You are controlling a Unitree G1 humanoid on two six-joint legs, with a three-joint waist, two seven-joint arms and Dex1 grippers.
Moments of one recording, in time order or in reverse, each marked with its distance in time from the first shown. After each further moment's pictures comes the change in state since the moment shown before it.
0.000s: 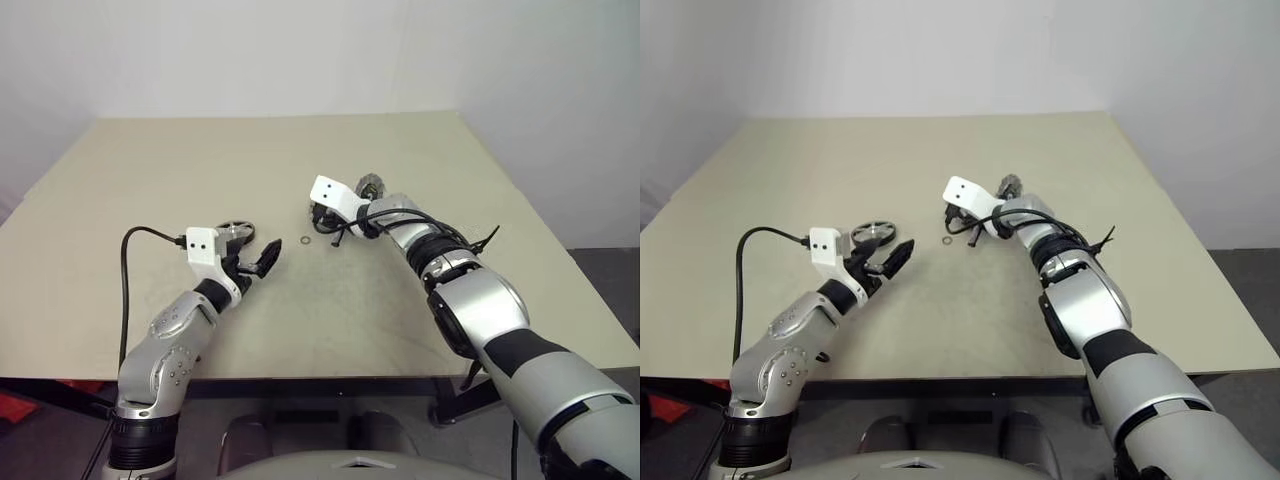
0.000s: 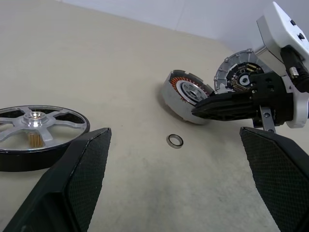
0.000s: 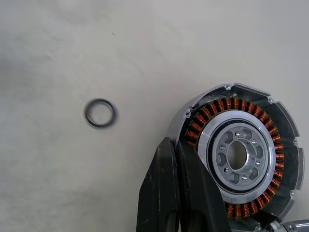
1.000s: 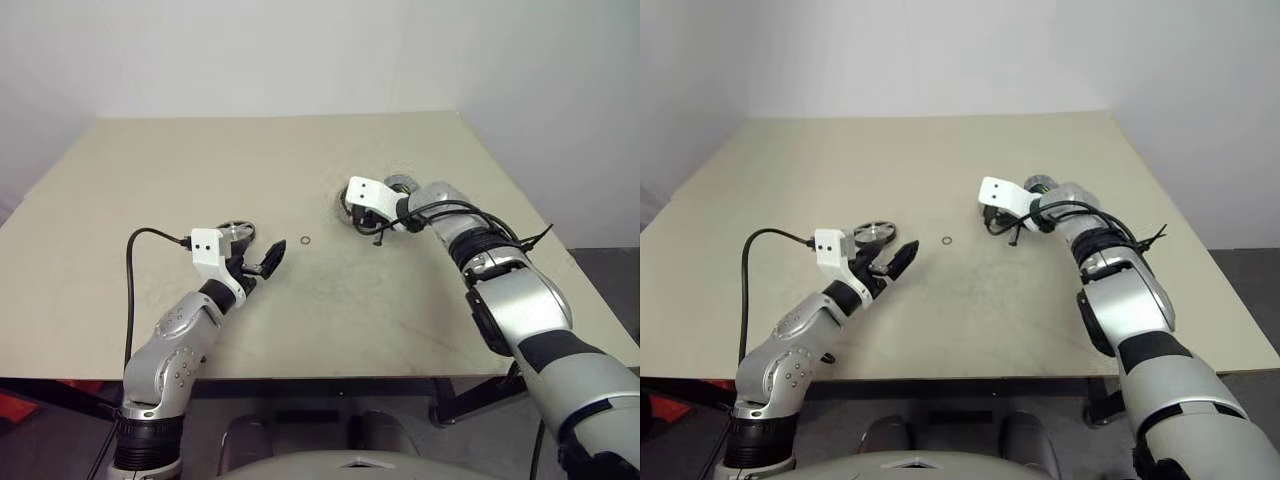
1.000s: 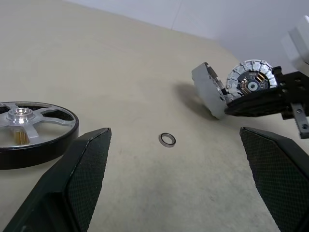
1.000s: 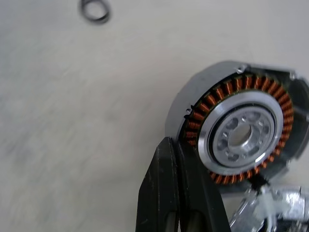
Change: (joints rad) left arm 0.008 -0.020 -0.011 0.001 0.001 -0.002 0.000; right arm 0.064 -0.223 0.027 -0.148 -0.038 -0.088 0.273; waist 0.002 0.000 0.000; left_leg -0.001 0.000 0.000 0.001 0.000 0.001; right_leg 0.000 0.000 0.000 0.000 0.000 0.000
